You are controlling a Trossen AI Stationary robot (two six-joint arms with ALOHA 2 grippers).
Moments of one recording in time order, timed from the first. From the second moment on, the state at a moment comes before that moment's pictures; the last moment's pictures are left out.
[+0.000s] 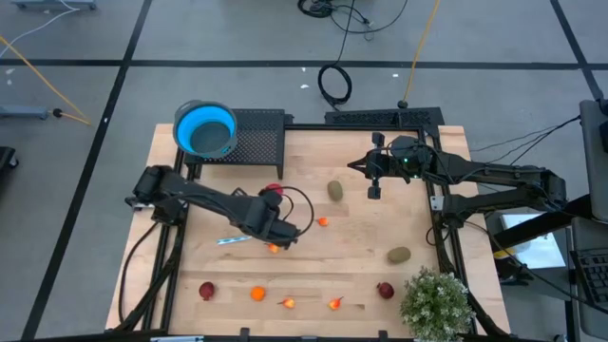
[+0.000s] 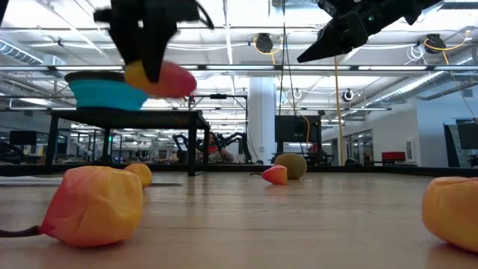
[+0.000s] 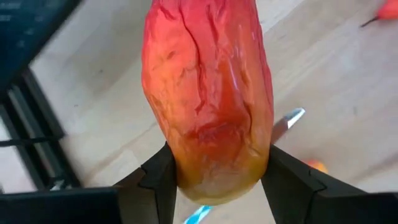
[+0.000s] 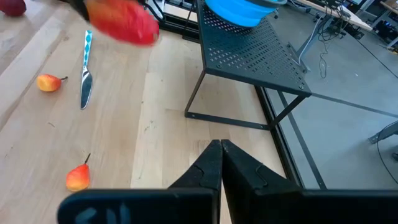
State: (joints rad) left arm -0.29 1.85 1.69 -1.58 -0.37 -1.21; right arm -0.27 1.03 0.79 -0.16 -0.02 -0.38
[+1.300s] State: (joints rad) left arm -0.39 1.60 1.92 -0.46 -0.24 -0.12; right arm -0.27 1.03 0.79 -0.17 -0.03 -0.38
